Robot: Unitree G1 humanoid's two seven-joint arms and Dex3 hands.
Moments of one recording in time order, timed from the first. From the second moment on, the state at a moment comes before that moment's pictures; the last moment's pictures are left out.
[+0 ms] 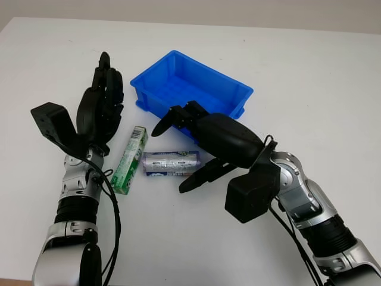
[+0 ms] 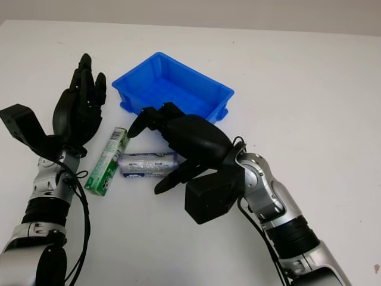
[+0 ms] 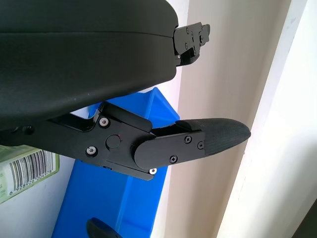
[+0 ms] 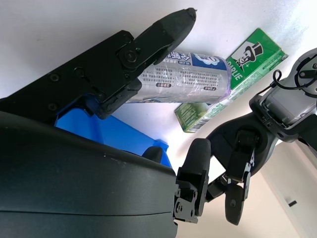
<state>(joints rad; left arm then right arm) -0.65 0.21 0.27 0.62 -0.30 -0.15 -0.35 -0.49 -0.41 0.32 0.06 -0.45 -0.33 0.34</state>
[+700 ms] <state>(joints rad) -0.64 0.21 0.27 0.61 -0.30 -0.15 -0.36 -0.51 -0.44 0.33 0.17 -0.59 -0.52 0.24</state>
